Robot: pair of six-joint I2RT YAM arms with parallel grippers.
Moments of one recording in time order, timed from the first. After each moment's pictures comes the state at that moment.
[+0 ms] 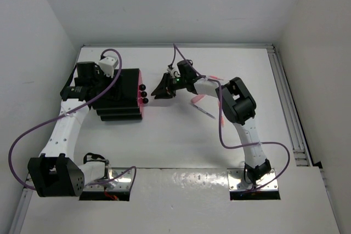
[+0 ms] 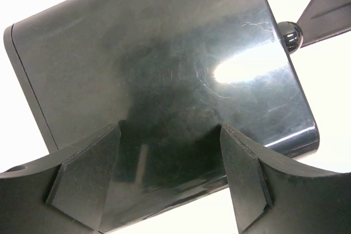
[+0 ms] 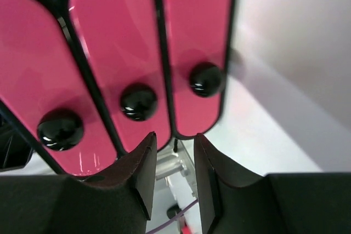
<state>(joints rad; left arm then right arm) 0.04 1.16 1.05 -0.58 0.23 0.26 0.54 2.32 1.54 0.14 -0.84 1.05</state>
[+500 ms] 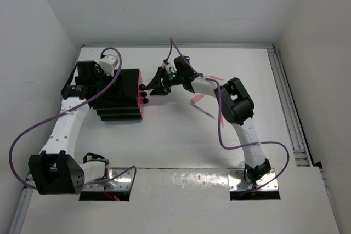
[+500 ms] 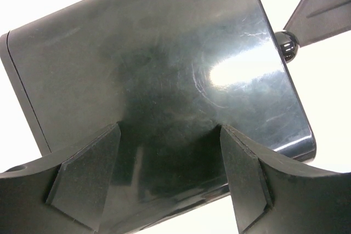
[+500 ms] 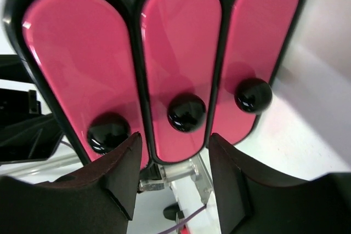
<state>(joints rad) 0.04 1.19 1.06 -0.56 0.25 0.24 0.57 2.33 1.59 0.23 -0.87 1.10</state>
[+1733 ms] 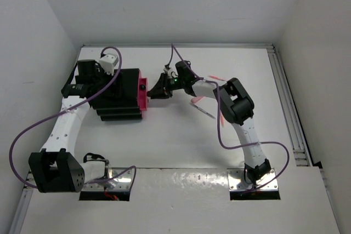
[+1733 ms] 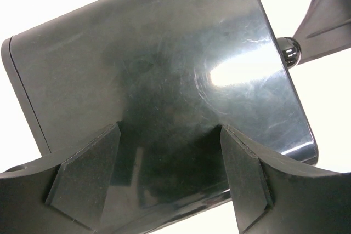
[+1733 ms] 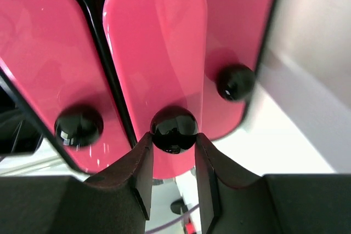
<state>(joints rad) 0.04 1.20 1.07 -0.55 0.25 0.23 0.57 2.34 1.54 0.30 -0.89 1.13</state>
